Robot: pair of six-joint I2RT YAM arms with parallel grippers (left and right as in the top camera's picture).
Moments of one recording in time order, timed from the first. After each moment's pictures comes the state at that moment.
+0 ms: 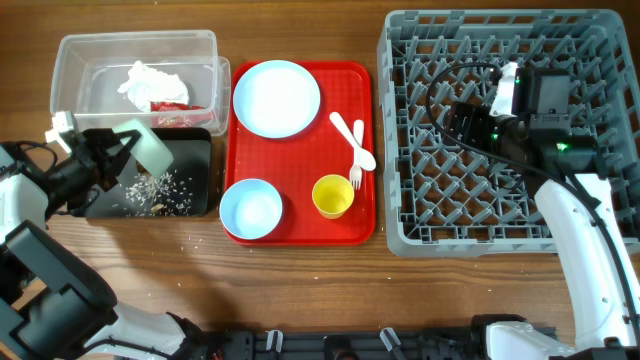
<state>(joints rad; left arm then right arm) 0.72 1.77 1.10 -0.72 1.38 -0.10 0.01 1.34 1.14 -0.72 -0.09 0.18</state>
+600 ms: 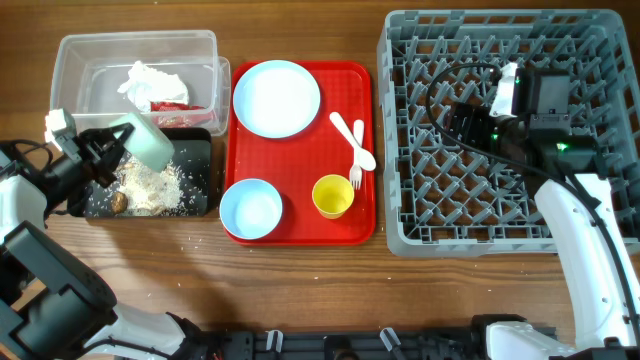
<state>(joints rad) 0.73 1.77 1.10 -0.66 1.52 -0.27 0.01 1.34 1.14 -0.73 -0.09 0.18</state>
